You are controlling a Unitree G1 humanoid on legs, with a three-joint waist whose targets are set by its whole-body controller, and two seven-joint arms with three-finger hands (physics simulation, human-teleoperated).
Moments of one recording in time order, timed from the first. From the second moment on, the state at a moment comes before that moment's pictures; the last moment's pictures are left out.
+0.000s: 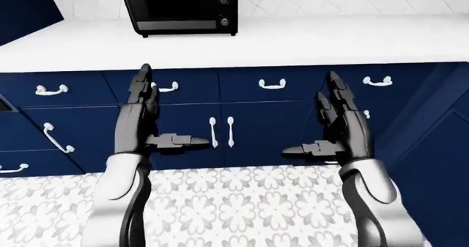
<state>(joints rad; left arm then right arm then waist) -0.26 0.11 0.15 -0.67 -0.02 0.79 -0.03 -0.15 -0.07 -0.11 -0.65 0.11 0.64 0.02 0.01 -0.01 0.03</state>
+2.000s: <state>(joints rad) -0.18 0.07 0.11 -0.58 -0.03 0.68 -0.02 -0.08 -0.04 -0.07 -0.66 0.16 0.59 0.07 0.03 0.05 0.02</state>
